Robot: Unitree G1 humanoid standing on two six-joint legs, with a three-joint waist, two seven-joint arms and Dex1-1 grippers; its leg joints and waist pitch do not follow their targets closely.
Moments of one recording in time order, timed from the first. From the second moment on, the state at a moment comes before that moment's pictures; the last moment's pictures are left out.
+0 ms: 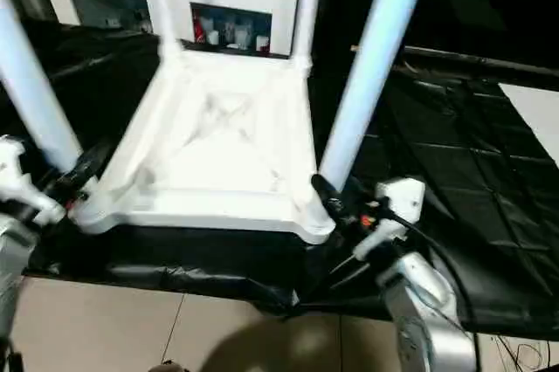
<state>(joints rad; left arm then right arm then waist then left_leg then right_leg) -0.20 0.33 0.31 0.10 -0.32 0.12 -0.52 0.08 -0.15 -0.10 -0.22 0.42 0.19 0.53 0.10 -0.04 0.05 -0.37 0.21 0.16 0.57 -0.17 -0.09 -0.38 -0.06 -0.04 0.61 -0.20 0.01</state>
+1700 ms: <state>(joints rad) -0.16 0.32 0.26 0.04 -0.32 0.23 -0.47 0.08 -0.16 -0.09 -0.23 0.42 0.20 0.48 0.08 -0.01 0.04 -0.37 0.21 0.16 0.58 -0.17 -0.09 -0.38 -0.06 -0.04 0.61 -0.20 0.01</state>
